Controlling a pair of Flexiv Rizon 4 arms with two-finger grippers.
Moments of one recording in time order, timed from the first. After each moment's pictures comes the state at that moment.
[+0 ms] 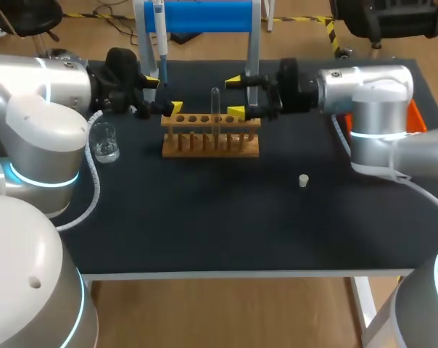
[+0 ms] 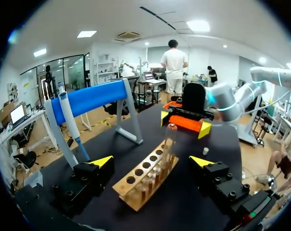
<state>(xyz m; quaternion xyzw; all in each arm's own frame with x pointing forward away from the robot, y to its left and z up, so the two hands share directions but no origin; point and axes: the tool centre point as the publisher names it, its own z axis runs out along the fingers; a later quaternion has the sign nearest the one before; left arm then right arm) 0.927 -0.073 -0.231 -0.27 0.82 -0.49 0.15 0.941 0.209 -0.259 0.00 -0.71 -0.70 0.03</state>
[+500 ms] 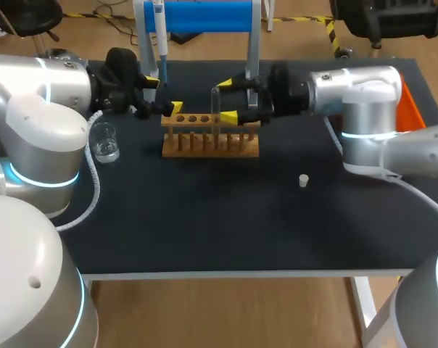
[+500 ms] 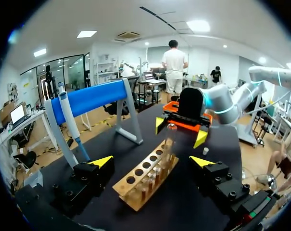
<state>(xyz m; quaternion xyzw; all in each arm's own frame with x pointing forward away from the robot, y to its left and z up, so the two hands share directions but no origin) 0.927 -0.073 -0.231 -0.27 0.81 -0.49 0.15 0.942 0.227 -0.273 0.03 -0.71 -0.70 0.03</state>
